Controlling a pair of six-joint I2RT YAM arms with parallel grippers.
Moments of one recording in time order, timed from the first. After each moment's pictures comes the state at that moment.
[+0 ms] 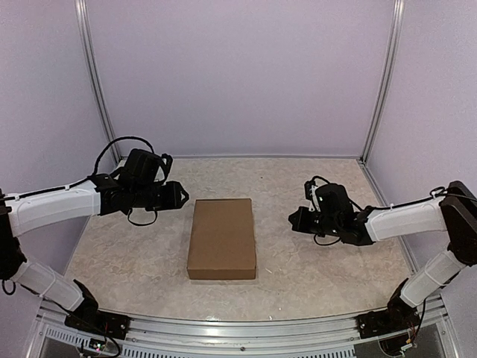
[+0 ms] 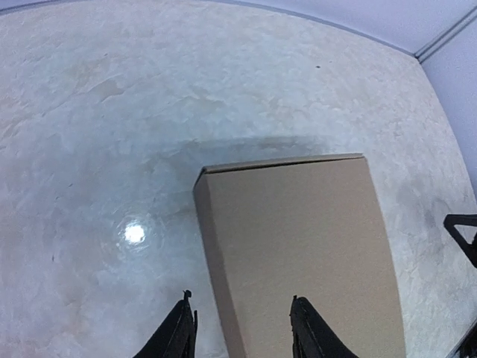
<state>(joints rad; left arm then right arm) -0.65 1.38 0.99 -0.27 -0.06 -0.51 0.70 1.50 0.65 0.28 0.05 0.69</state>
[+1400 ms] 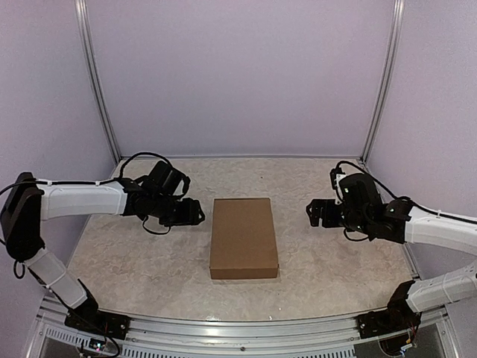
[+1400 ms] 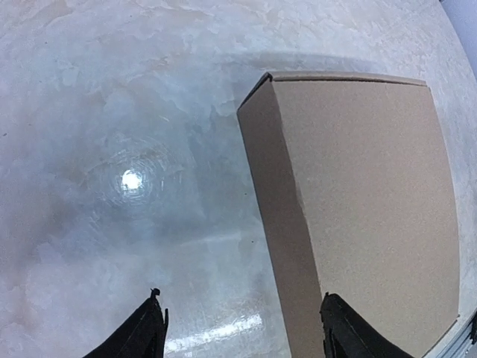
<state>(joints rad) -0.68 1.59 0.99 -0.30 0.01 -0.56 0.72 1.13 0.70 -0.20 0.33 0.49</state>
